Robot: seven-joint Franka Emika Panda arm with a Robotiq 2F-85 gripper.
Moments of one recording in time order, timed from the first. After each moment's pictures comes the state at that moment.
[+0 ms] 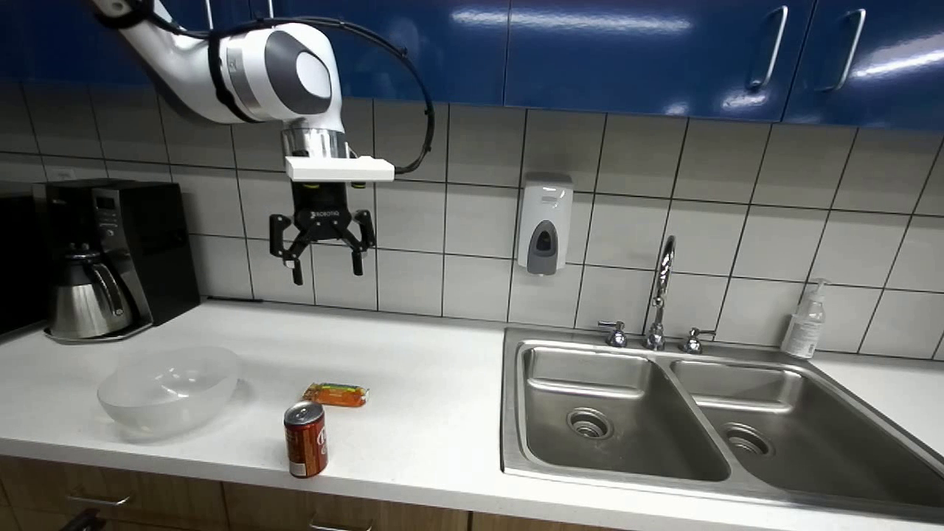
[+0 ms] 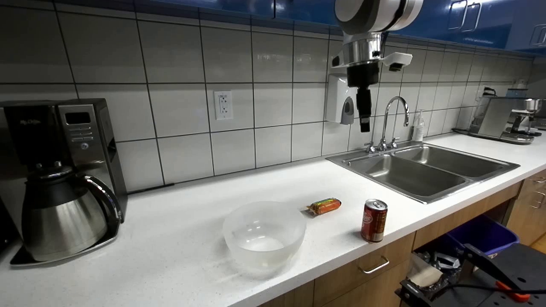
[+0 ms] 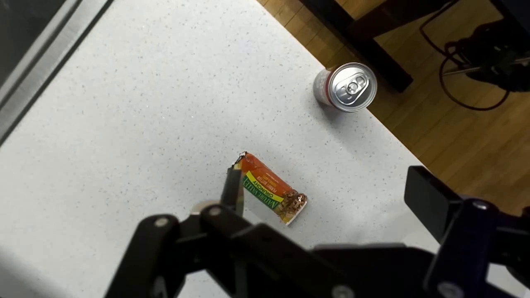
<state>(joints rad) 0.00 -0.02 -0.13 -2.26 -0.16 2.16 -0.87</state>
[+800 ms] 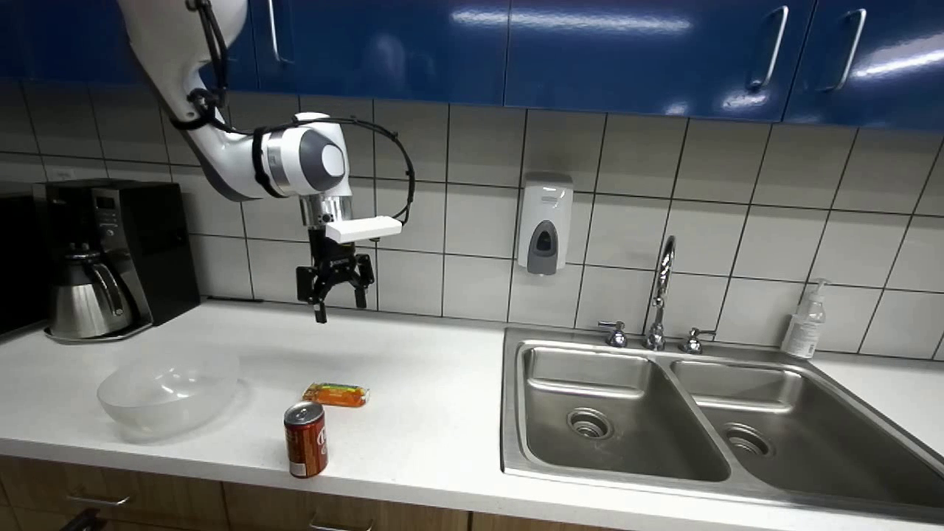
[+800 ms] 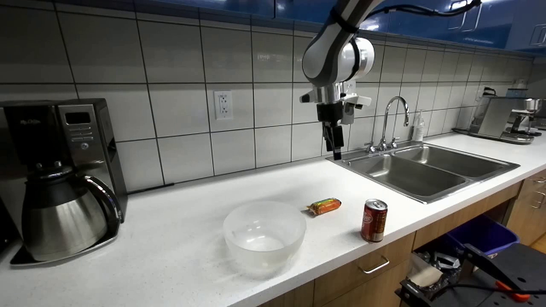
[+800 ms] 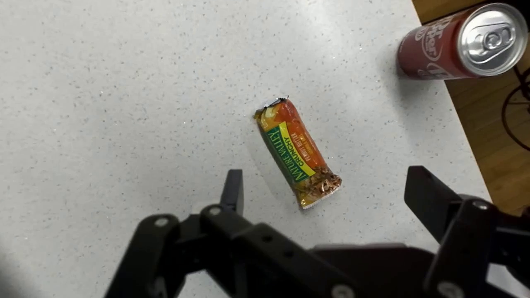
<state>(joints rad) -0.01 0.35 -0.06 -2.04 -0.17 2.32 -1.12</state>
